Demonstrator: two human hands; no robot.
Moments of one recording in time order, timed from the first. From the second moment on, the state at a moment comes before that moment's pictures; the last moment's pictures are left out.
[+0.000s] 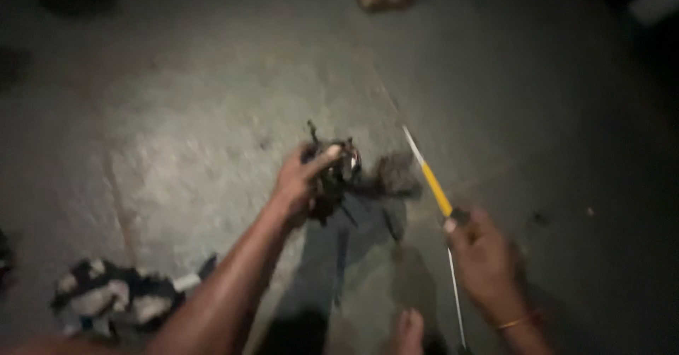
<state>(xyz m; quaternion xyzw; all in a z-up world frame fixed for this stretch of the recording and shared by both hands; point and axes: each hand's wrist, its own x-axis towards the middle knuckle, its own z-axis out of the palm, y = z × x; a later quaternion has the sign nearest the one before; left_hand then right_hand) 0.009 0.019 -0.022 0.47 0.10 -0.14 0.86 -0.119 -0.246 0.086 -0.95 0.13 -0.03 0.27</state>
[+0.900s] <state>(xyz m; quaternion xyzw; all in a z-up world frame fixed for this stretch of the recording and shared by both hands) -0.010 -0.034 -0.023 0.26 0.11 -0.33 0.90 -0.057 -0.267 -0.064 -0.63 0.07 0.02 0.77</state>
